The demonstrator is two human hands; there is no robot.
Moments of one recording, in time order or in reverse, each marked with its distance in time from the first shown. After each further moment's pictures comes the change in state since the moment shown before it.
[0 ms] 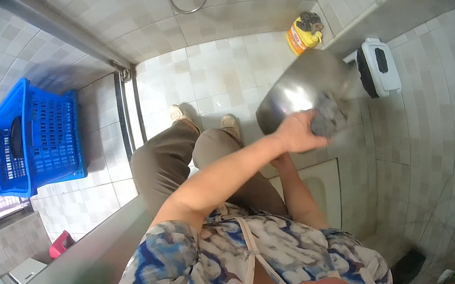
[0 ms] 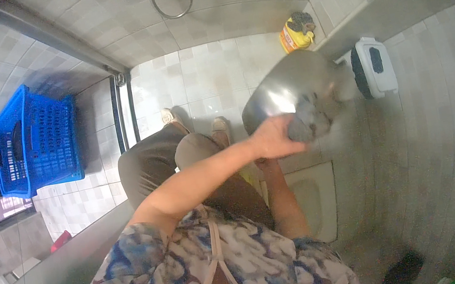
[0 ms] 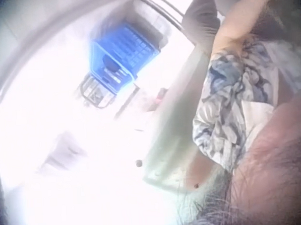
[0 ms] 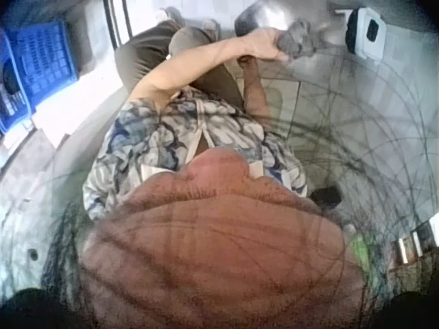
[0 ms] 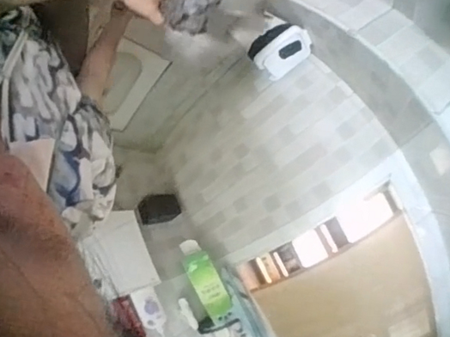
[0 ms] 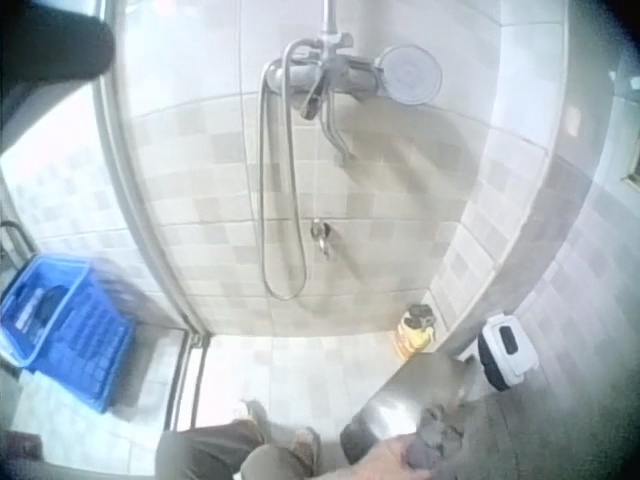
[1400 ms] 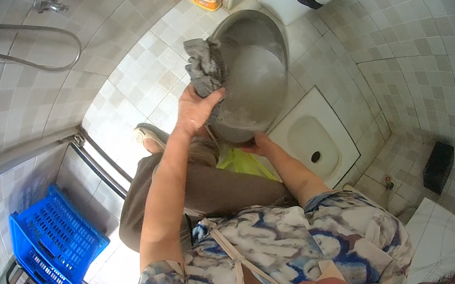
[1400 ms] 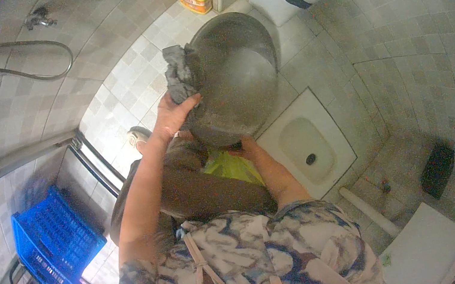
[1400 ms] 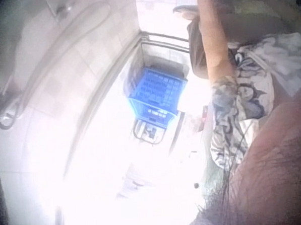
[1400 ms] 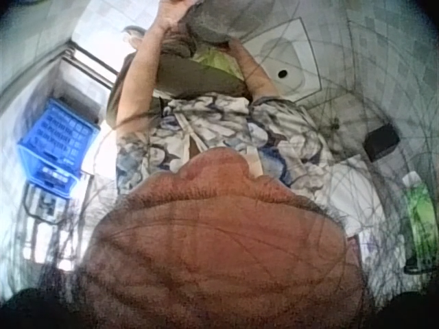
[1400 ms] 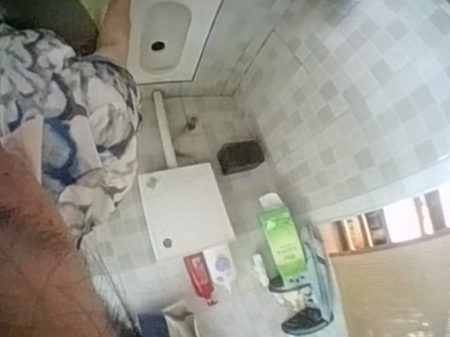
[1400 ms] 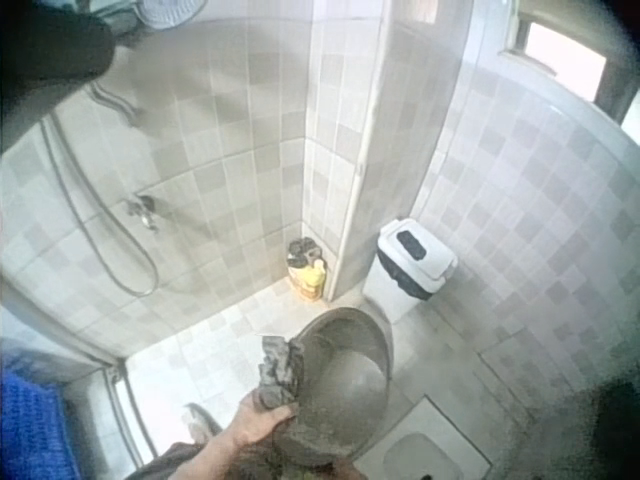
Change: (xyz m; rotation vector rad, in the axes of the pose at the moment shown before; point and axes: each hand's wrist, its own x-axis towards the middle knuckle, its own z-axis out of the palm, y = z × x) left_hand 0.045 -0.093 -0.036 -0.221 0.046 -0.391; right_hand -0.085 0.026 0.005 -0.046 -0.016 0.162
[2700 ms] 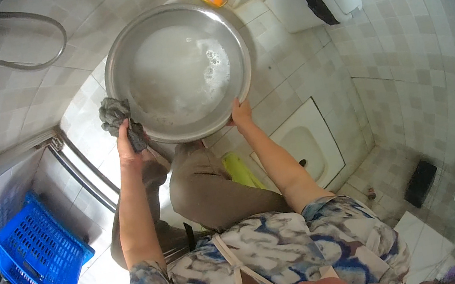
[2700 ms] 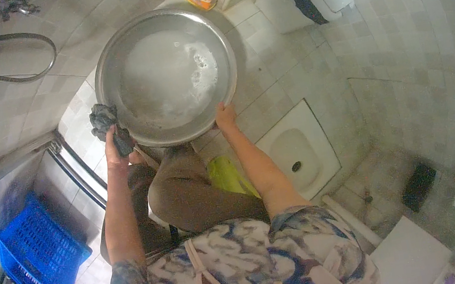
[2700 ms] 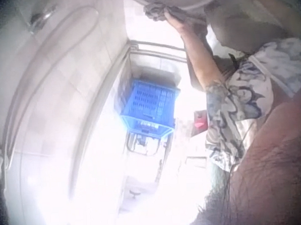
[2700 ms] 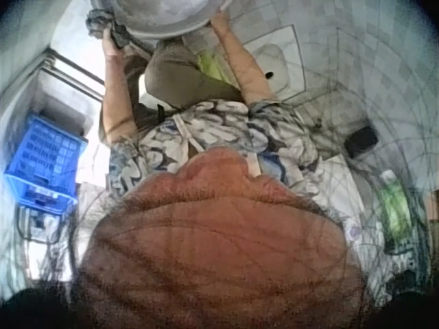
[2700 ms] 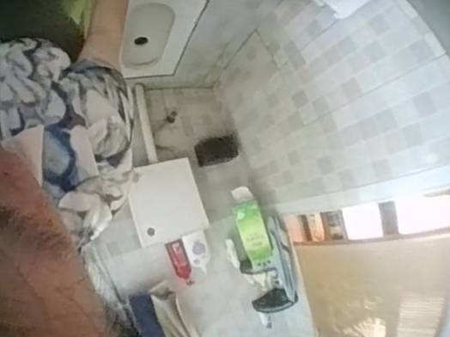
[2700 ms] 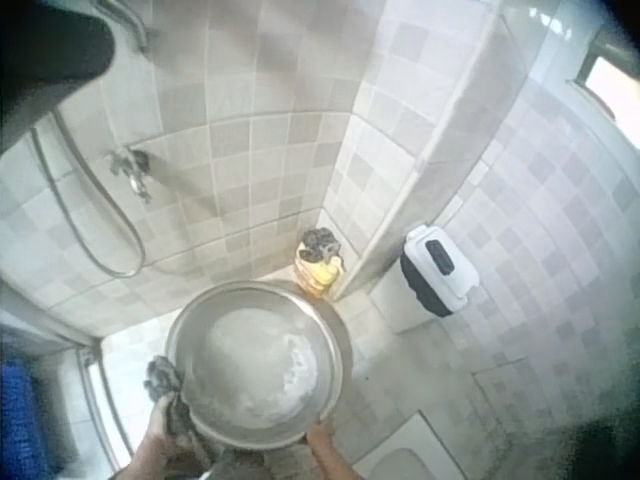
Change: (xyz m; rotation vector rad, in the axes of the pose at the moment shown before) left_hand 0.043 -0.173 -0.150 -0.884 0.383 -0.343; right_hand 0.125 -0.083 0.051 -0.452 0.500 -0.526
